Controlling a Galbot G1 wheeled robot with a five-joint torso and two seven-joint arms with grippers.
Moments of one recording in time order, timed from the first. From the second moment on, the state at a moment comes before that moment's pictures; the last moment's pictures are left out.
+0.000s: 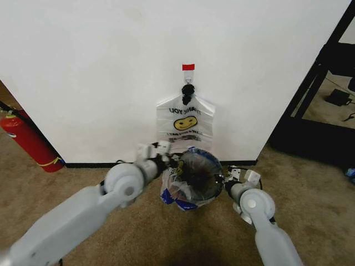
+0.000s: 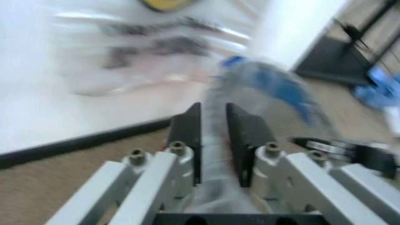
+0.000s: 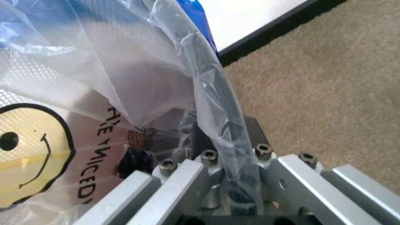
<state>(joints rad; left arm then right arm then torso) 0.84 -0.83 0.09 -2.05 -1.09 0.40 -0.38 -1.16 1.36 0.46 1.89 1.04 -0.67 0.50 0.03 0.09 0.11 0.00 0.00</state>
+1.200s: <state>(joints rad) 1.38 -0.99 0.07 -2.11 -0.57 0.12 -0.22 -1.19 1.43 0.52 1.90 1.08 -0.69 0.53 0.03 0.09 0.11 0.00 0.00</state>
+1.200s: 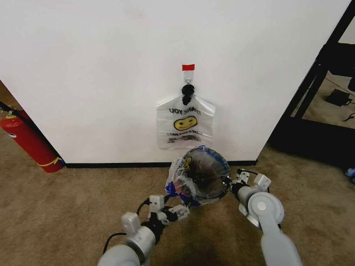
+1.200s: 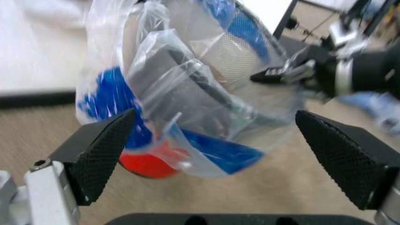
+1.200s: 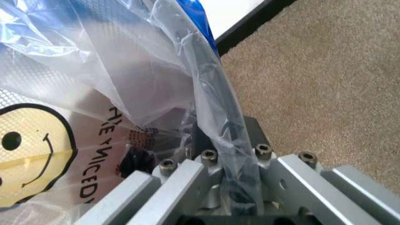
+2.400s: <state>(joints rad) 1.35 -1.01 0.11 -2.01 -0.49 0.10 -0.26 -1.19 1.43 0.51 1.90 1.07 -0.70 0.52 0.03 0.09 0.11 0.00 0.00</state>
